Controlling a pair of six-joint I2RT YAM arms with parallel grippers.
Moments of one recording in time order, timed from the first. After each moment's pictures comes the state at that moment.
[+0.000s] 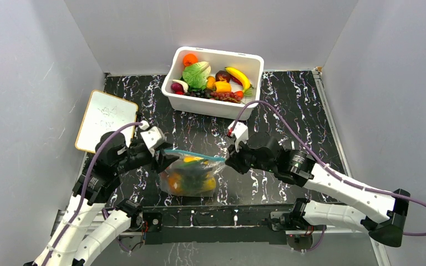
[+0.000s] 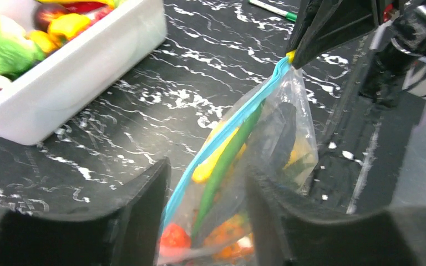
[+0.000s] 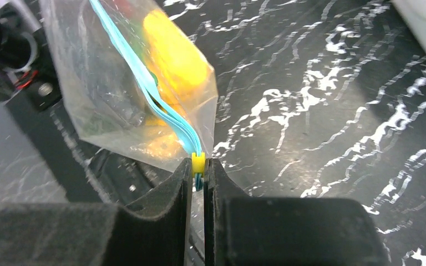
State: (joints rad) left arm -0.47 0.61 0.88 -0.64 0.56 0.26; right arm 1.01 0.95 0.92 -0.52 -0.02 0.15
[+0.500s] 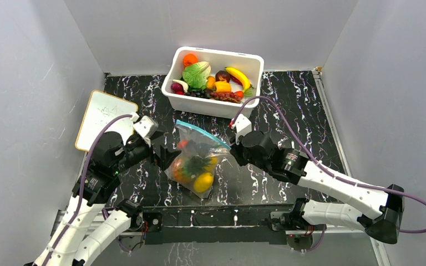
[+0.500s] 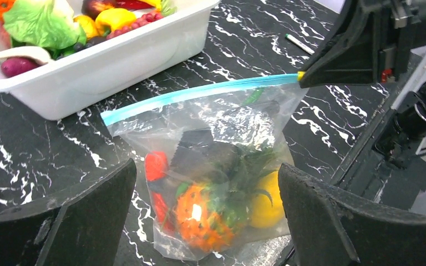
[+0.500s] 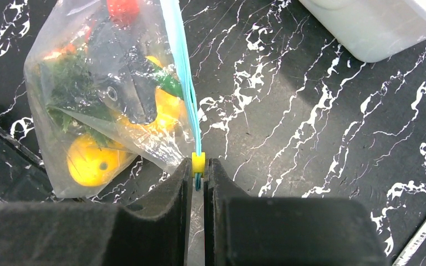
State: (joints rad) left arm -0.47 0.60 0.88 -0.53 0.38 0.05; right arm 1.01 1.01 0.92 -0.48 0.28 0.19
